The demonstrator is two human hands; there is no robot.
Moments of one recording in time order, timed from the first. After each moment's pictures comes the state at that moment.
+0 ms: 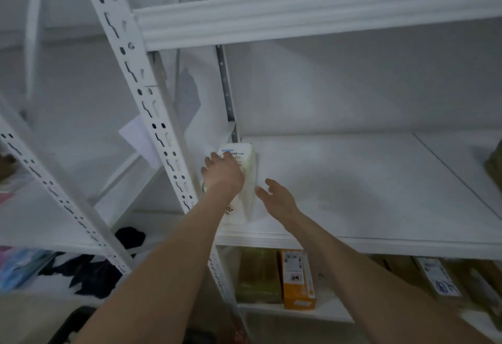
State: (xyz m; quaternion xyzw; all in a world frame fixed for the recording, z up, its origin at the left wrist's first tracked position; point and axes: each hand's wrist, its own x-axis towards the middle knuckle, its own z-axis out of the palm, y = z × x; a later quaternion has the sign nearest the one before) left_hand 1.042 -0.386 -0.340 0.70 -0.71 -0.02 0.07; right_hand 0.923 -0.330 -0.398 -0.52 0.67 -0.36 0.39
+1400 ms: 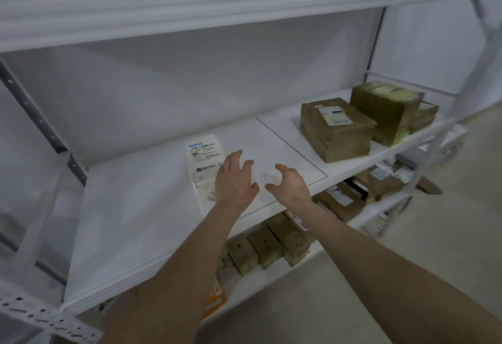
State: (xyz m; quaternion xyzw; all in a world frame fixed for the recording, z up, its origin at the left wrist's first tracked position) left_hand 0.784 -0.284 -0.390 0.31 -0.93 0.00 0.17; right_hand 0.681 -0.184 -0.399 -0.34 0.86 -0.35 0.15
